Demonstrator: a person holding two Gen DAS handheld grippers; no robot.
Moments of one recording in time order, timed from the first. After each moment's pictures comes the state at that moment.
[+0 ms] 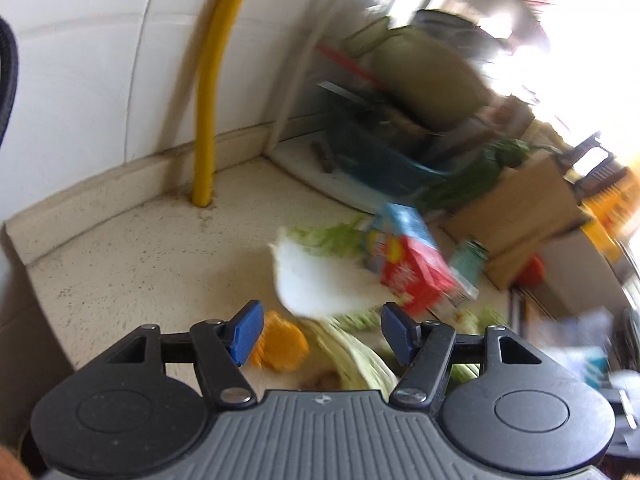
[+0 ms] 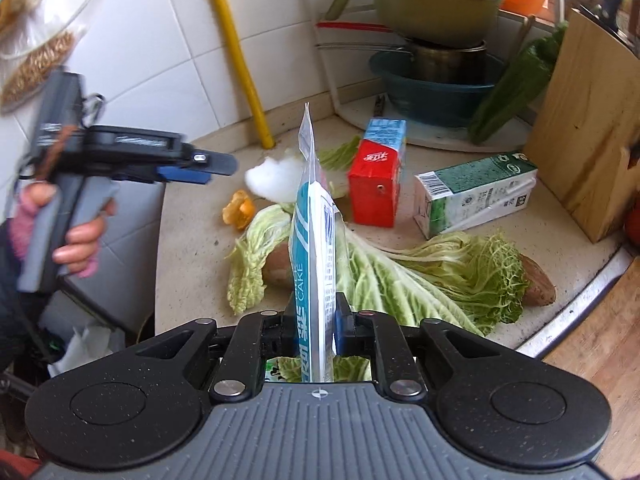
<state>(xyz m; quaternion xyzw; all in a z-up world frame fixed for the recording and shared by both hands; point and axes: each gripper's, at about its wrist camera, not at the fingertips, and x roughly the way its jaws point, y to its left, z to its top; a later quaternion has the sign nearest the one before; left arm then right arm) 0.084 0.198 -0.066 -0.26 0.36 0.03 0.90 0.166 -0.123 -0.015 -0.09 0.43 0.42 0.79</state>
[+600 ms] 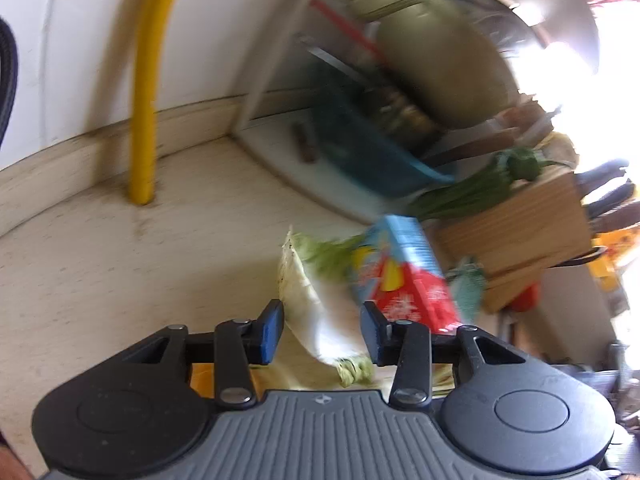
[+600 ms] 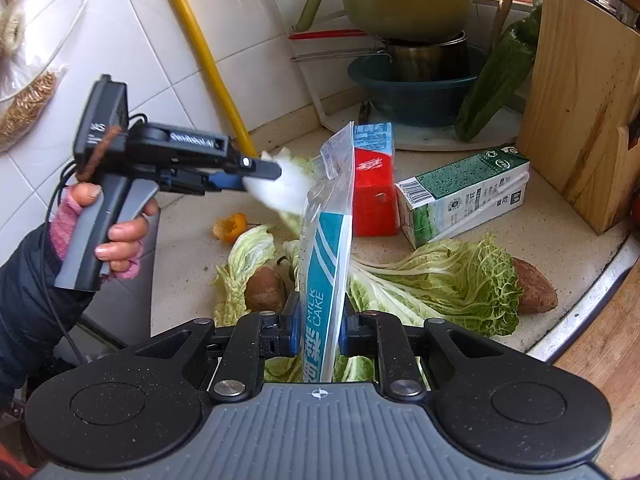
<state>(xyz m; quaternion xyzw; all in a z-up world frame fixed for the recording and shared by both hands) 0.146 0.194 -0.081 -0.31 0.37 -0.02 0.88 0.191 -0.133 -0.026 -0.04 0.44 0.42 0.79</state>
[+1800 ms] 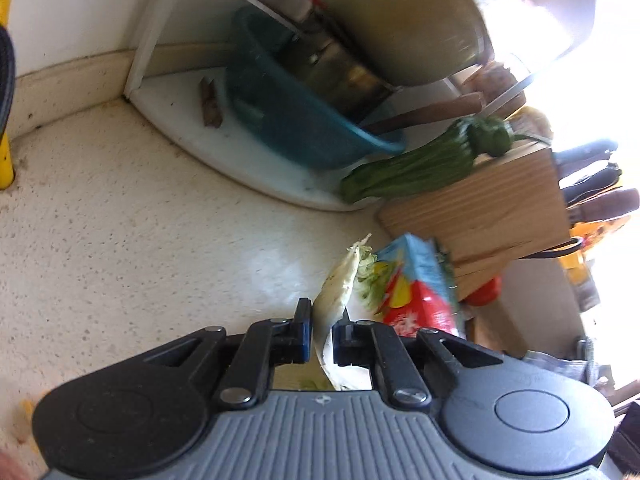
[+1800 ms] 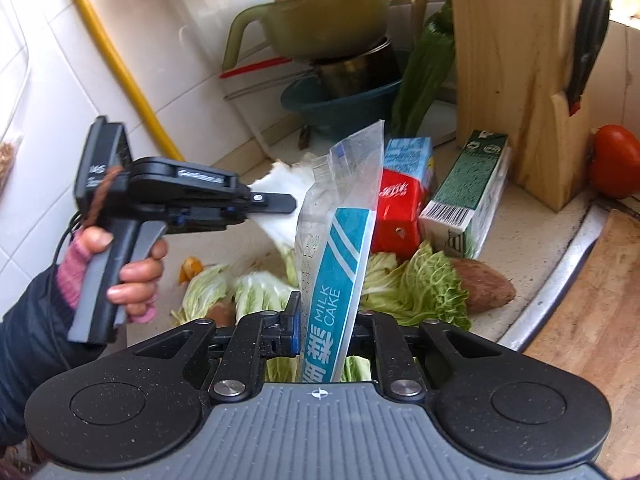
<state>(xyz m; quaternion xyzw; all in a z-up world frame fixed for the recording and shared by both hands) 0.207 0.158 -0.103 -0.34 0.38 -0.09 0.85 0.207 -0.165 -0.033 0.03 0.43 0.36 0.83</state>
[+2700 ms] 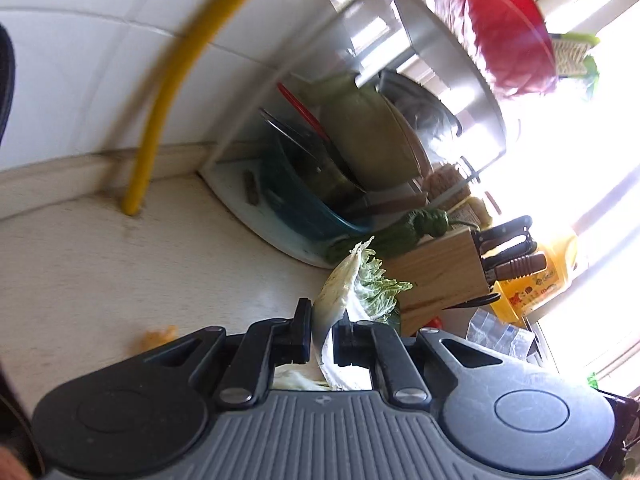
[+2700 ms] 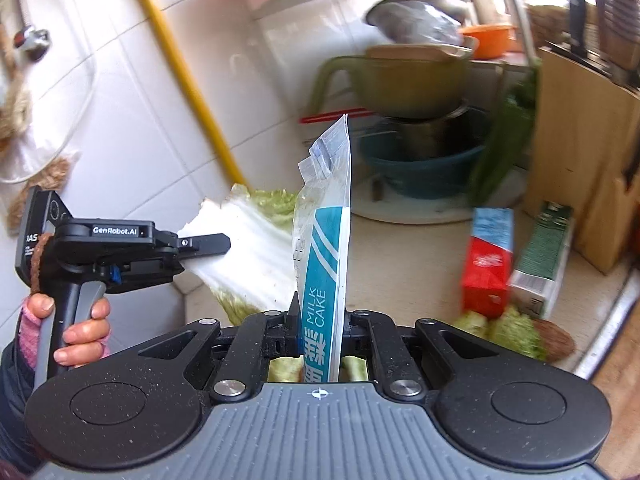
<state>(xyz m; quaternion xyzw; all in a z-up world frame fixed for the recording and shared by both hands) 0.068 0.210 -0.038 -0.39 0.27 -0.05 0.88 0.180 -0.108 0.016 0.04 0.37 0.41 0.83</state>
